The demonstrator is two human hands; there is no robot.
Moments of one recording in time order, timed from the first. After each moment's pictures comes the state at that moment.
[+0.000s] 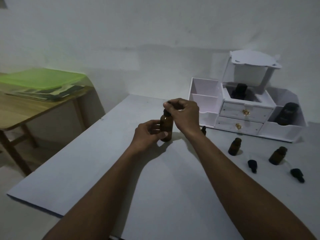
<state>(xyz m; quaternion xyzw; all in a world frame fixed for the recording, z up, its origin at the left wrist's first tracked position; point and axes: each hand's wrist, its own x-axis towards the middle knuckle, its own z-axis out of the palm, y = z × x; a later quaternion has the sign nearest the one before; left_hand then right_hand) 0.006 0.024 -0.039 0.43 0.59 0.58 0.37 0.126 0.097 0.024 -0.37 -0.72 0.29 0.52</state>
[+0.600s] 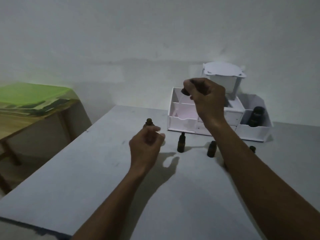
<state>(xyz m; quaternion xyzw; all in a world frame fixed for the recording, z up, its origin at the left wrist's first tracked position) 0.081 -0.006 -0.016 0.46 0.58 0.65 0.15 0.227 0.083 0.105 -0.29 -0.68 0.24 0.63</state>
